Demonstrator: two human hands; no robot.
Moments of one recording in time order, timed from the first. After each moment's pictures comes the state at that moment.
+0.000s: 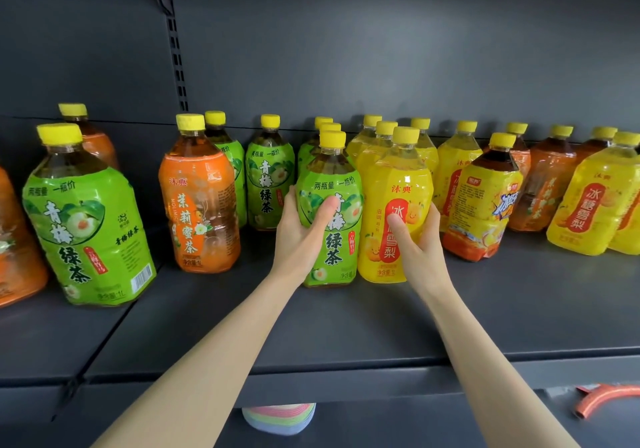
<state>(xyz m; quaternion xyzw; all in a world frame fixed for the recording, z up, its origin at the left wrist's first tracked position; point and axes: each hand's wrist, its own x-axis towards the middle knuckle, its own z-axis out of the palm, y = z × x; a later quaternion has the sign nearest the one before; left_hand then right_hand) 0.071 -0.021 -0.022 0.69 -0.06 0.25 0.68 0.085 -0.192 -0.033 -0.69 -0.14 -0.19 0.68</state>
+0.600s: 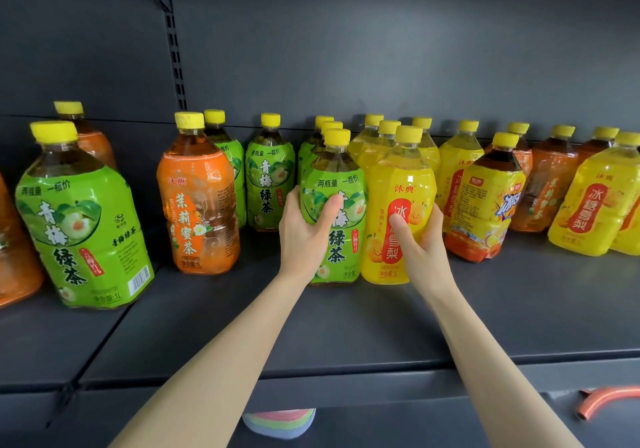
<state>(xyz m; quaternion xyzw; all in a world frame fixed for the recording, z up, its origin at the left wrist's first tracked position) 0.078 -0.027 -0.023 0.70 -0.04 0.33 0.63 0.089 -0.194 -0.036 -0.70 -0.14 -0.20 0.67</state>
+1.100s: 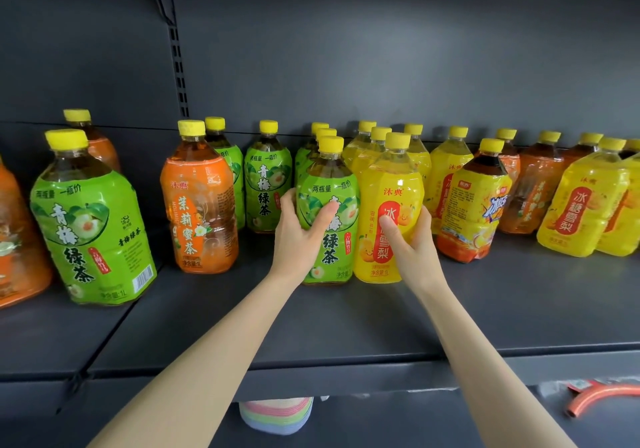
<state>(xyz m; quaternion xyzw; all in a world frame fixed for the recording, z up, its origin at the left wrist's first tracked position) 0.066 -0.023 -0.019 0.74 -0.04 0.28 0.61 0.080 -0.196 -0.030 -0.74 -0.12 -0.18 0.64</state>
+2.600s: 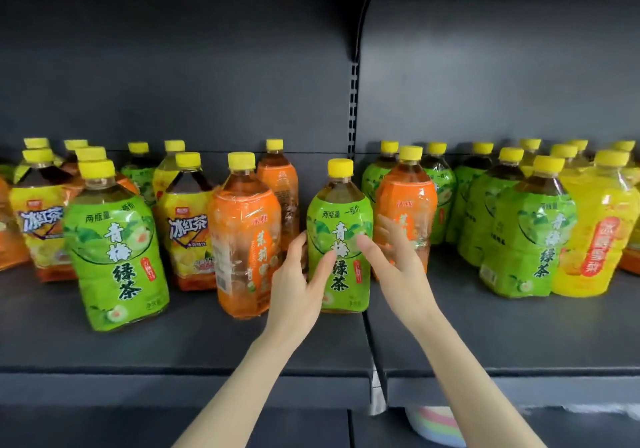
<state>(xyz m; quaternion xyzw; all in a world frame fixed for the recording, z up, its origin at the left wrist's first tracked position) -0.050 0.266 -0.037 0.79 -0.05 0.31 0.53 -0.021 0.119 -0.016 -0.72 -0.21 -0.10 0.65</state>
